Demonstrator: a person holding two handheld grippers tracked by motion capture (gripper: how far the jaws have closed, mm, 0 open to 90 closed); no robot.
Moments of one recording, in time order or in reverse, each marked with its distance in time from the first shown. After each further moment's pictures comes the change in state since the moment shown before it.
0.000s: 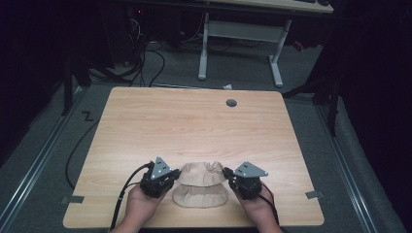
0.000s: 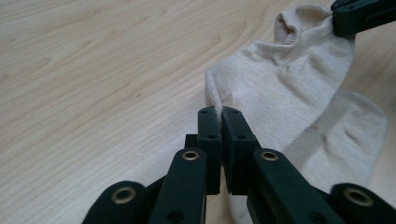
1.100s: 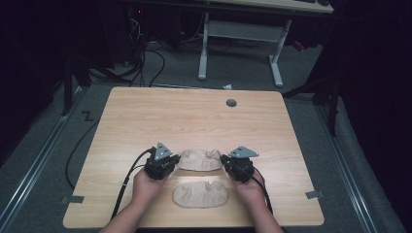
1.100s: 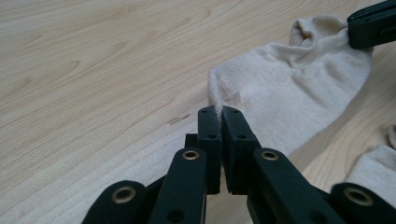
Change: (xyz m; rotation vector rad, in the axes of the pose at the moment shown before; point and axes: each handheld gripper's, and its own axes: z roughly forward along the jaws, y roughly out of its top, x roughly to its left) left arm 0.044 0.010 0.046 -0.012 0.063 -0.063; right arm -0.030 0.012 0.056 0.055 -0.038 0.092
